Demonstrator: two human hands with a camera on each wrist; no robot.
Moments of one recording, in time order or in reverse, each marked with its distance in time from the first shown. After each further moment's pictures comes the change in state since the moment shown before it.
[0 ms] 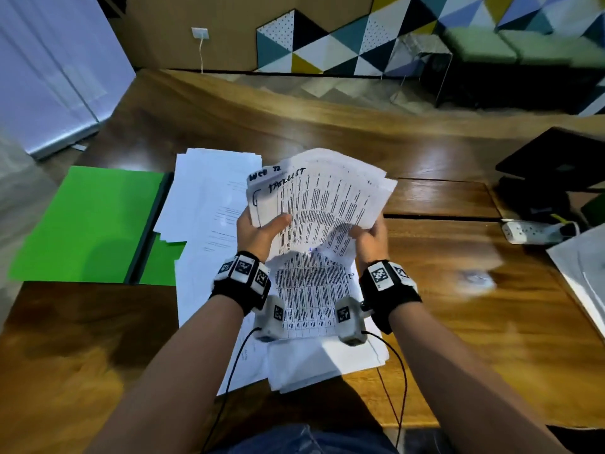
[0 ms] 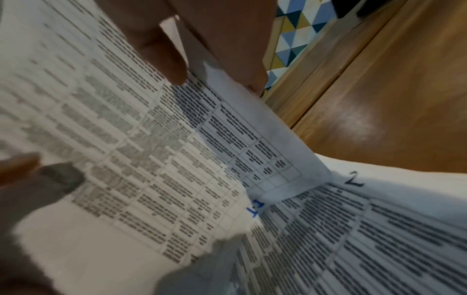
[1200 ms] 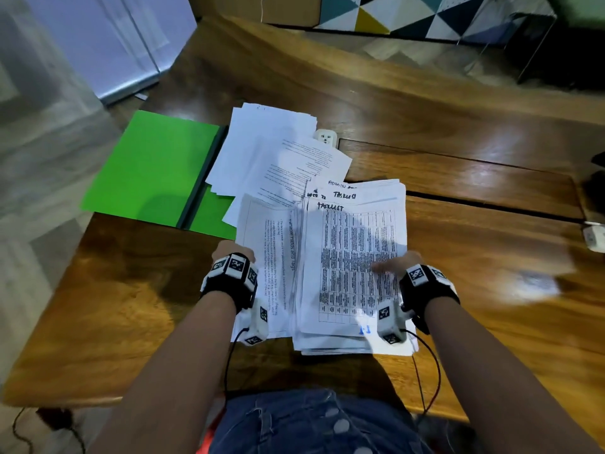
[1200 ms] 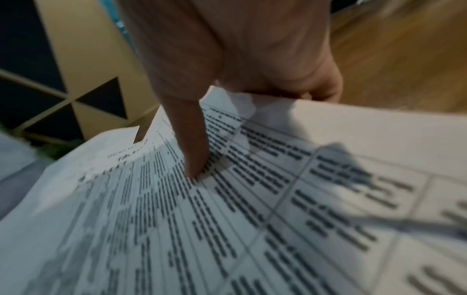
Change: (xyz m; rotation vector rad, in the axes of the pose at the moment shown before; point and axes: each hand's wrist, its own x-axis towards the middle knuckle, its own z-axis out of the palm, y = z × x) left_hand 0.005 -0.067 -0.131 0.976 0.374 -0.648; right_hand -0.002 0.076 -0.022 -0.894 -0.110 0.681
